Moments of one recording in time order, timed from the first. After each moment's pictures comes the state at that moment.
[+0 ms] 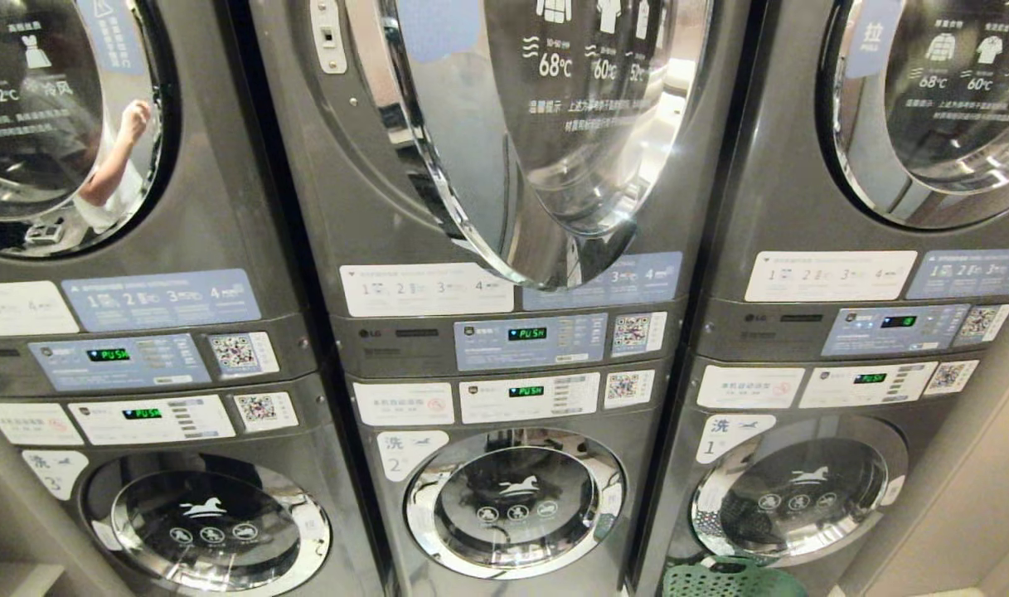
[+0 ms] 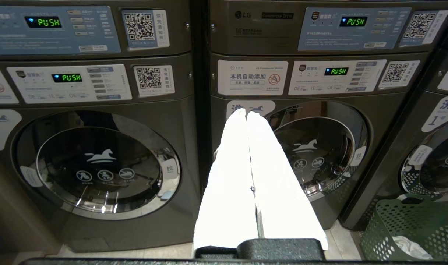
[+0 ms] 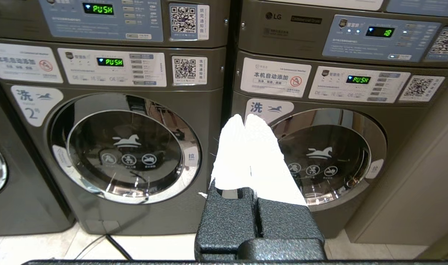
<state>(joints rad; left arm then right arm) 0.00 0.00 0.00 0.00 0.00 0.00 0.00 0.00 0.00 0.00 0.04 -0.06</state>
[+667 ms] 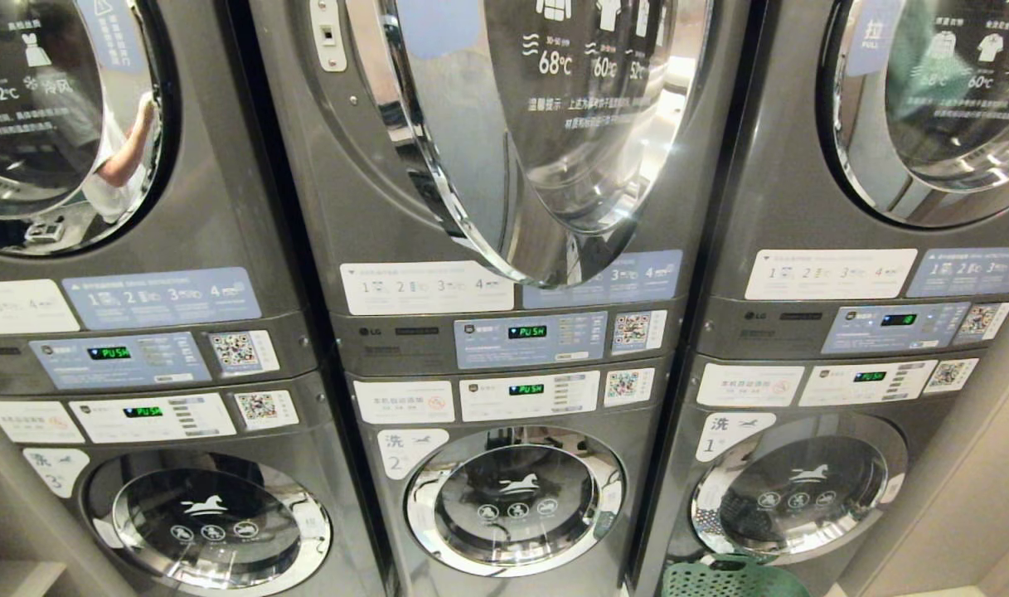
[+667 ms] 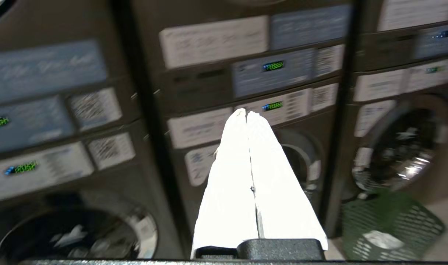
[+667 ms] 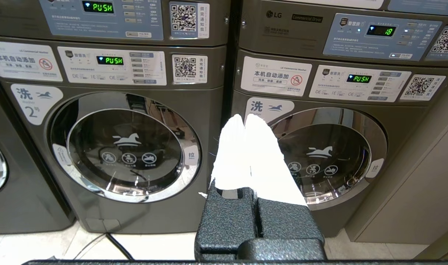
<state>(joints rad) 0.00 0.05 -0.23 0.04 -0.25 0.07 0.00 0.00 0.00 0.00 0.04 -0.07</state>
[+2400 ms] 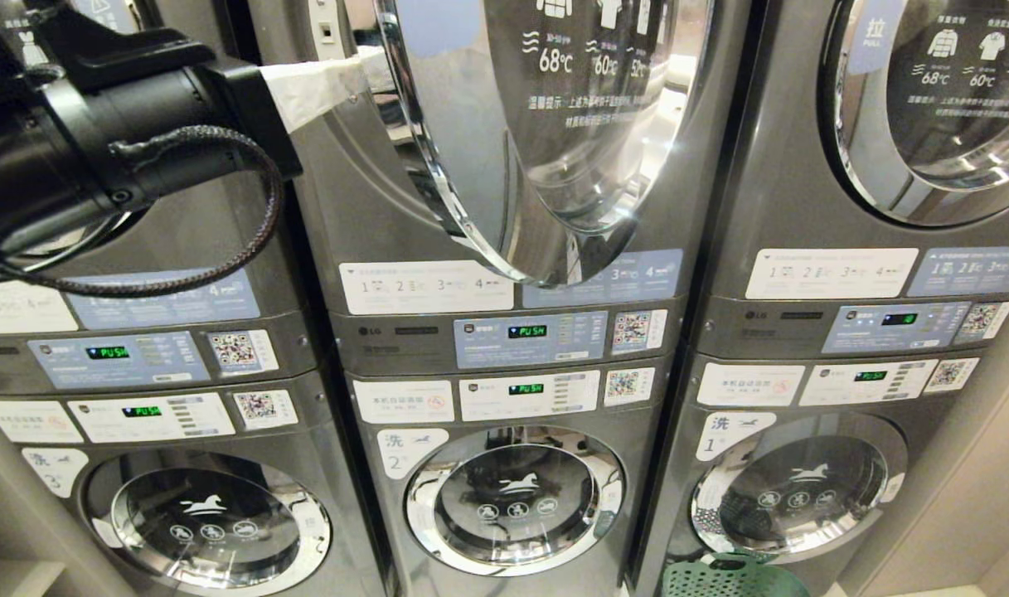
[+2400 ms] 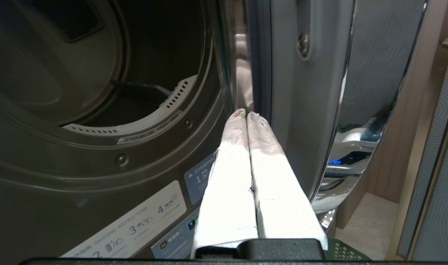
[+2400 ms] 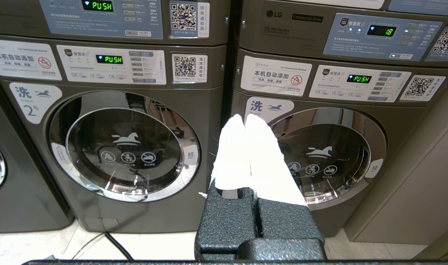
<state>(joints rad) -0.42 1.49 -1.22 -0.51 -0.41 0.10 0.00 0.00 0.00 0.00 0.04 -0.07</state>
